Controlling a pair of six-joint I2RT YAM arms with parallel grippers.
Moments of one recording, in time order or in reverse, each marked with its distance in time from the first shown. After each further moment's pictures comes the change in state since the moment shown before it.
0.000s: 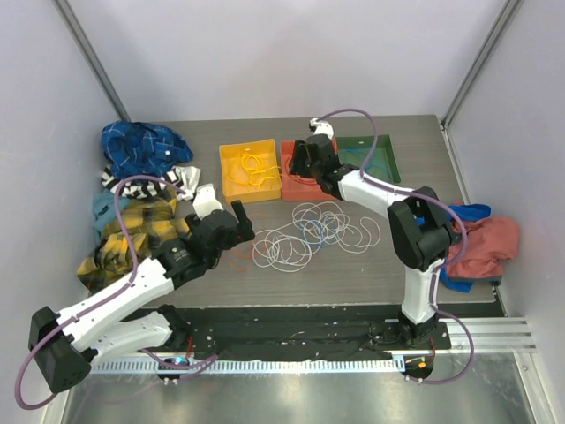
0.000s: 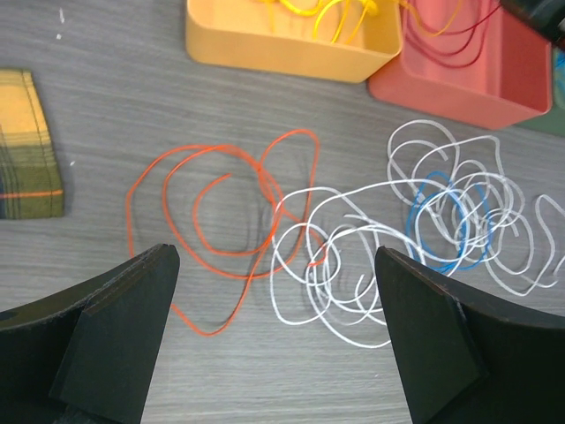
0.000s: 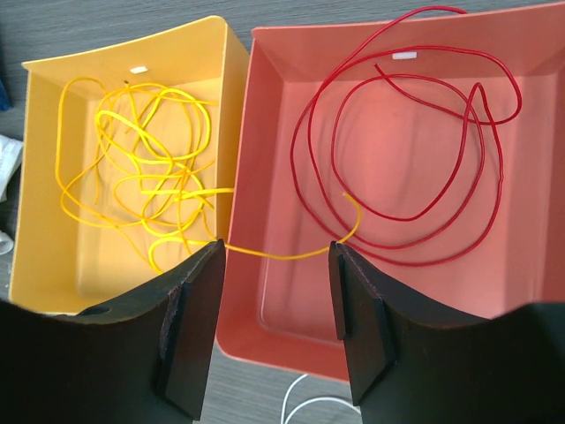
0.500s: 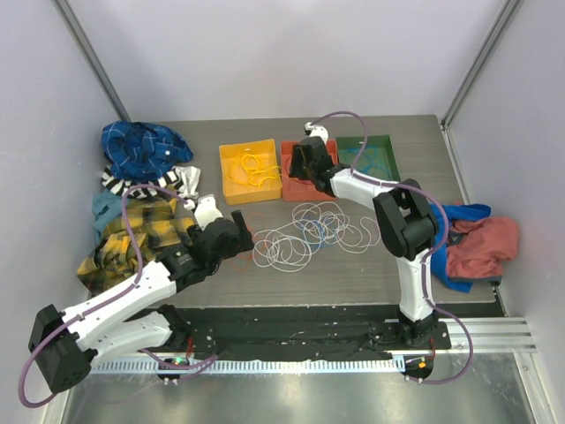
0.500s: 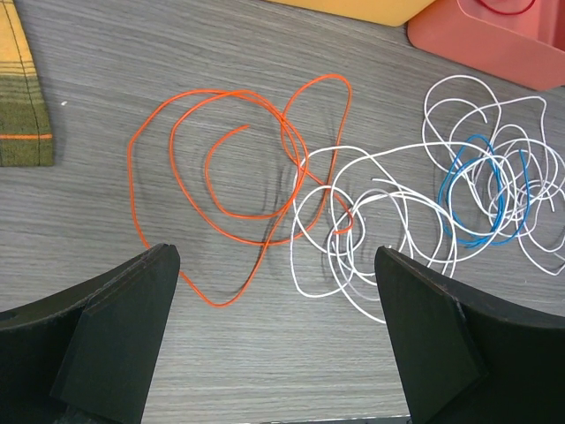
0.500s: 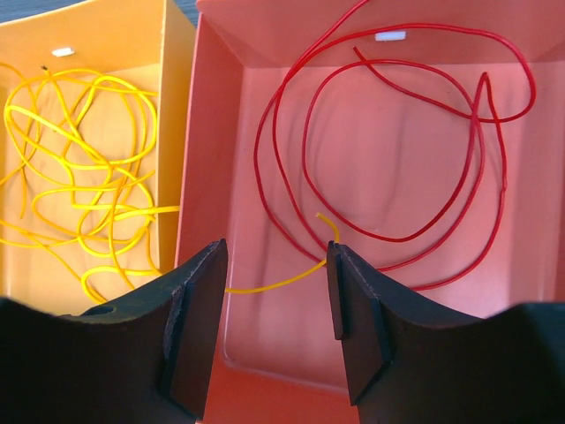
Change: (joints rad) left arm 0.000 -0.004 -0.088 -0.021 0.049 -0.082; right arm -0.014 0.145 0.086 -0.008 0.024 -0.028
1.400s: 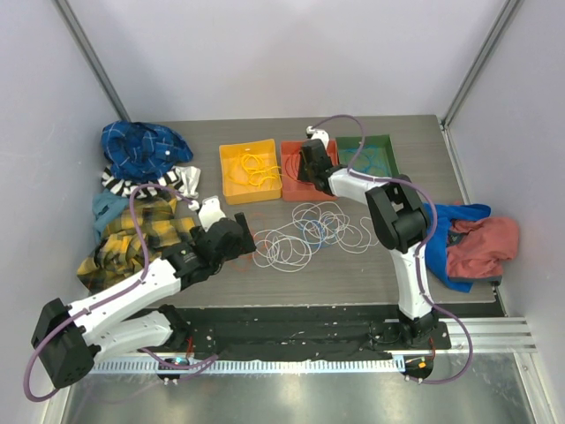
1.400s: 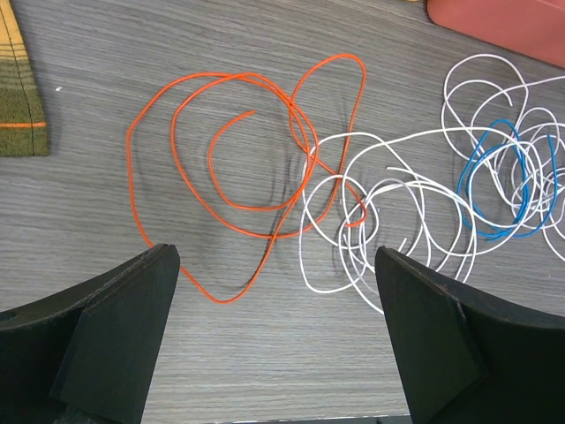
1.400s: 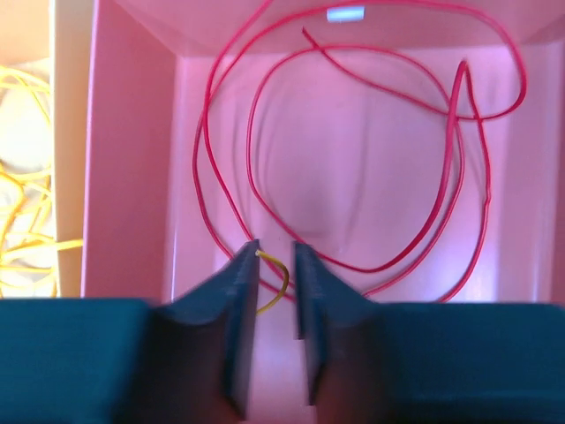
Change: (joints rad) left arm 0.000 0.043 -0.006 0.004 0.019 -0.001; right arm -0.028 0.102 0.040 -0.001 0.017 -0.021
